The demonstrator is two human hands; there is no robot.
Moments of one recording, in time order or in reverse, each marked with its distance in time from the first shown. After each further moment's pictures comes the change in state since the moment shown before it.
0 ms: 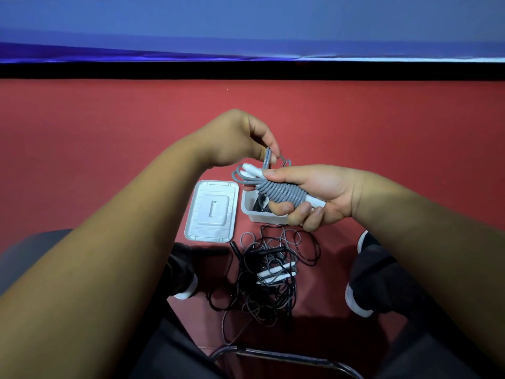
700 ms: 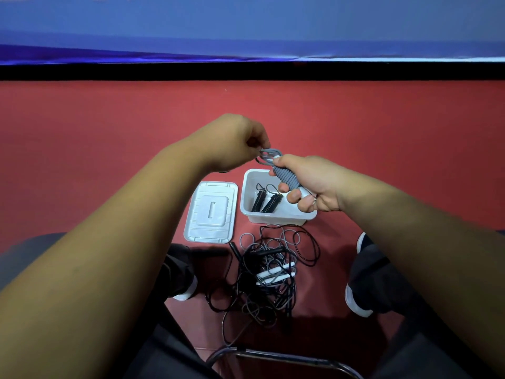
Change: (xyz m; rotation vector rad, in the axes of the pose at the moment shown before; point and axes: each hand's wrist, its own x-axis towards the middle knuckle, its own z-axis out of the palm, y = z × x) left_hand -0.002 0.005 -0.001 0.489 0.088 0.028; right_hand 0.016 -0.003 -0.011 0.118 0.703 -0.176
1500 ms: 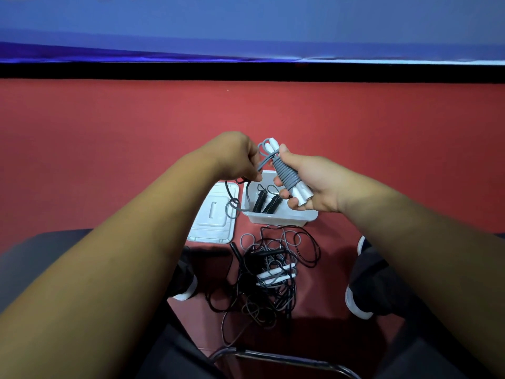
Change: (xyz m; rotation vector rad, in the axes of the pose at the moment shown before) left_hand 0.006 -0.017 0.027 -0.085 -0.166 -0.289; right_hand 0.002 -0.001 0.007 0.088 0.019 -0.043
